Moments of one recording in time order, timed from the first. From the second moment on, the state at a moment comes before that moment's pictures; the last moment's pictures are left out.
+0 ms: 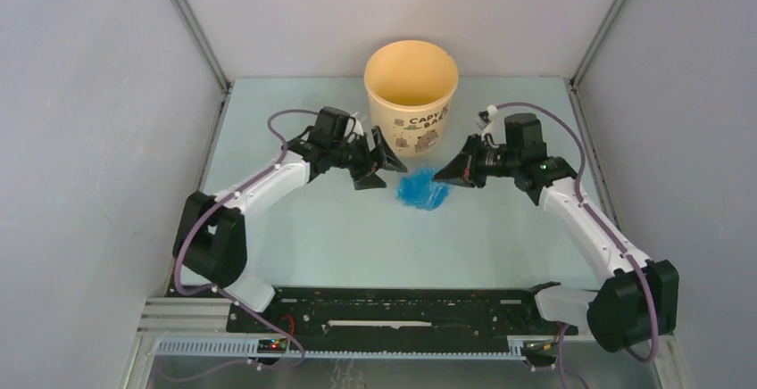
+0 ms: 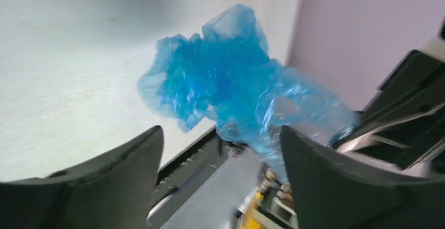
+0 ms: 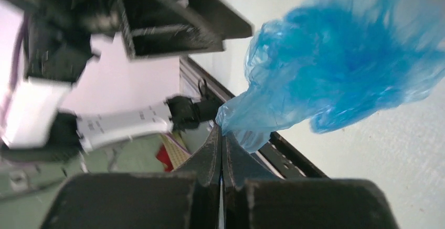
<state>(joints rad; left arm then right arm) -0.49 1.58 1.12 -0.26 0.67 -0.97 0.30 1.20 0.96 -0.36 -0.79 0.76</state>
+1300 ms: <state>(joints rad) -0.62 1.33 1.00 -0.20 0.48 -0.68 0.24 1.23 1.00 -0.25 -1.26 0.68</state>
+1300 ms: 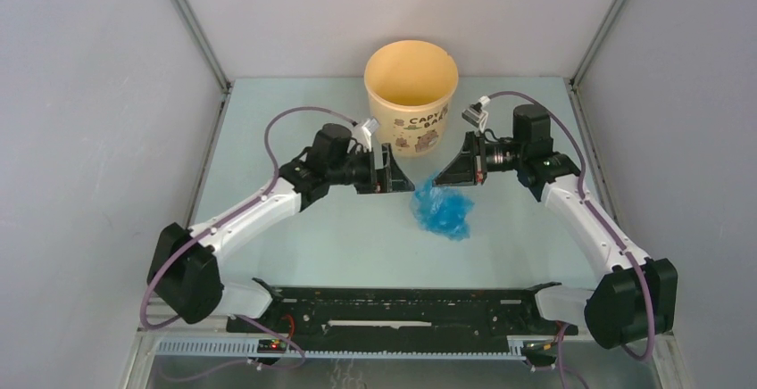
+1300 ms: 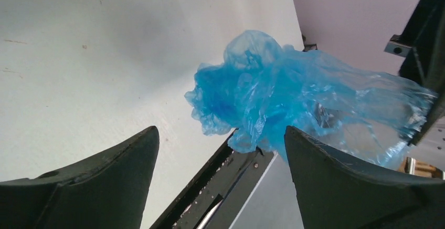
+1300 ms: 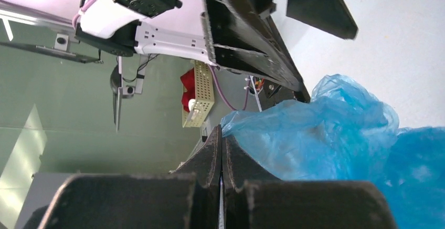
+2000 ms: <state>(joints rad) -0.62 1.39 0.99 -0.31 0.40 -0.65 0.26 1.18 1.01 -0.44 -1.14 0.54</state>
